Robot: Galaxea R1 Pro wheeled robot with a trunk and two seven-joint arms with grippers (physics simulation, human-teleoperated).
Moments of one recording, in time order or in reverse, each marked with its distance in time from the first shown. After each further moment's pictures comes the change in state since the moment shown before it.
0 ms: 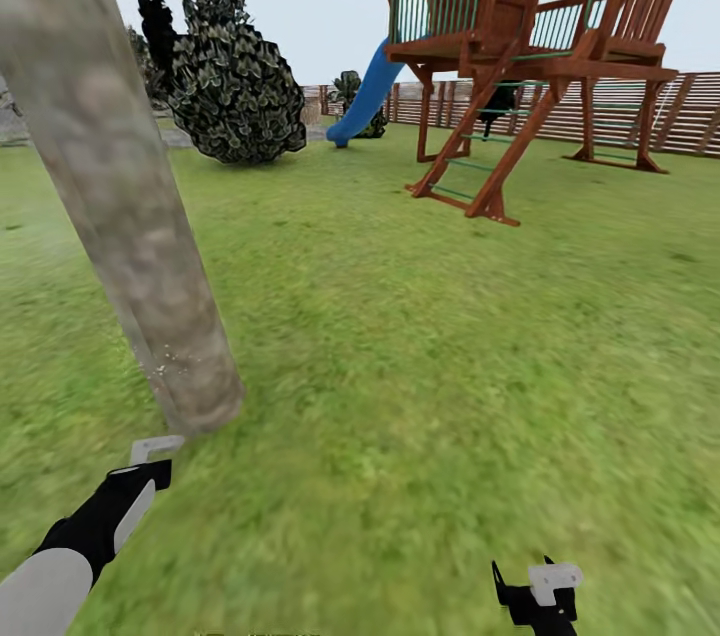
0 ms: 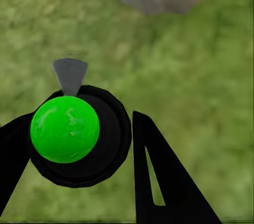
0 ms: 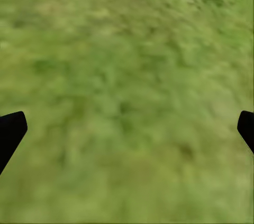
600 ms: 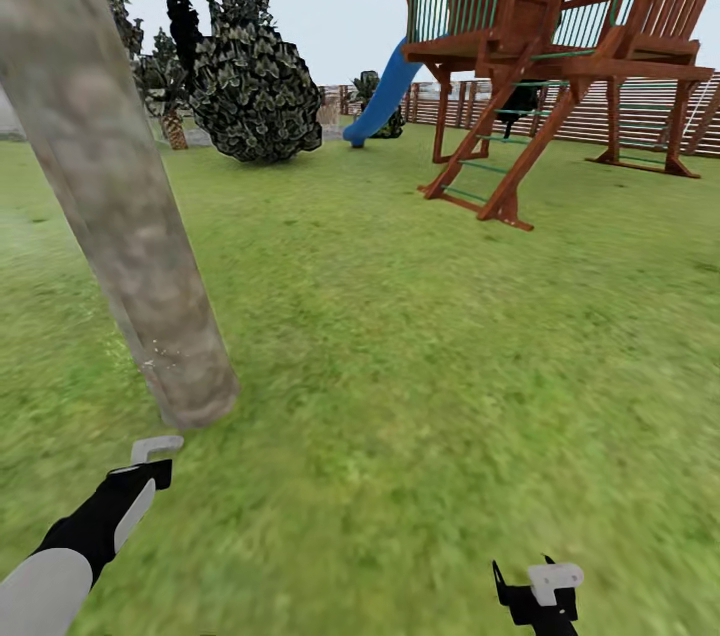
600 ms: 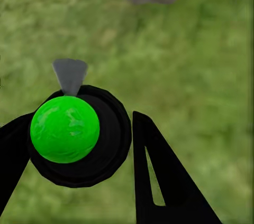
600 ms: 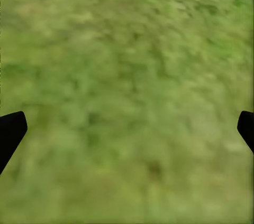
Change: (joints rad) left arm 0.000 0.000 0.001 -0.003 0.007 0.004 0.000; right arm 0.000 -0.002 -0.001 0.000 0.000 0.000 0.000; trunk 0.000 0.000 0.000
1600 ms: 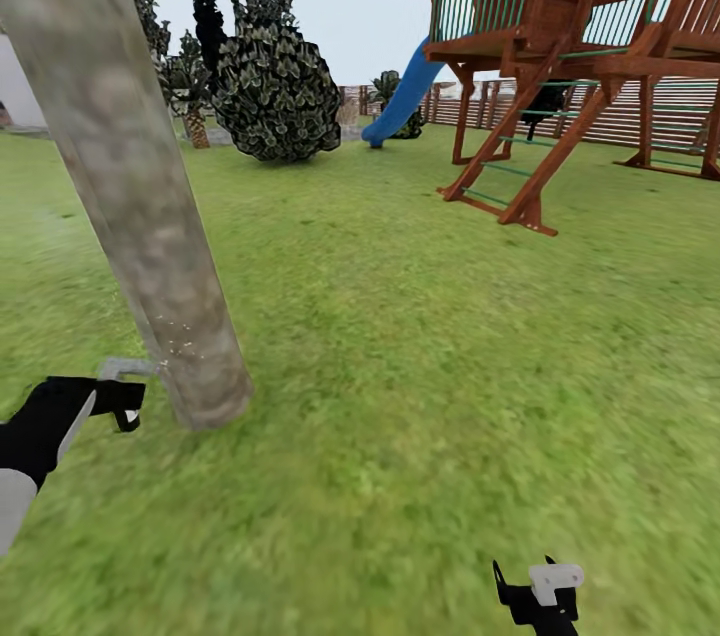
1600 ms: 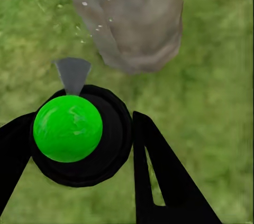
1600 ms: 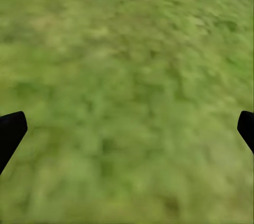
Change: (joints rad) left arm -0.201 0.186 0.024 -0.174 -0.236 0.297 -0.497; right arm 0.000 0.000 0.000 -0.001 -0.001 0.000 -0.001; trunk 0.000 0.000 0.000
